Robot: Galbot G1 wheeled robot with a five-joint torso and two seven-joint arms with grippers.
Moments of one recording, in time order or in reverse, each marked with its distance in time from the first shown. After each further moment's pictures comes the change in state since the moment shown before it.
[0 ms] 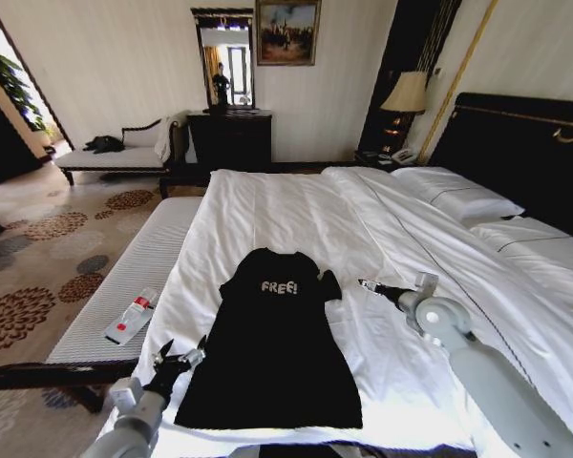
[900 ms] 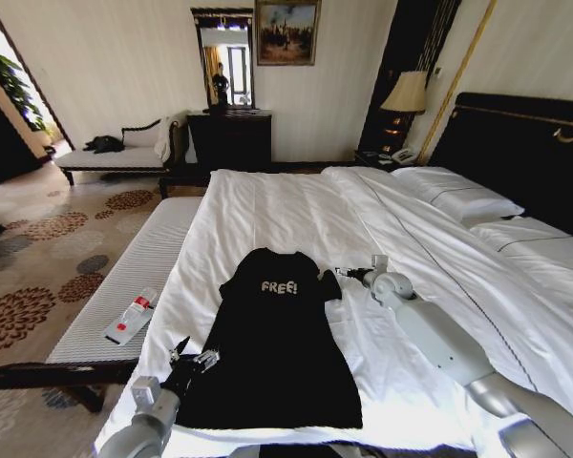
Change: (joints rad) left arm -0.054 0.040 0.037 0.020 0.008 -0.014 0.013; right arm 0.365 0.098 -0.345 -0.345 -0.129 0.063 -0.097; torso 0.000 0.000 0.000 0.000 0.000
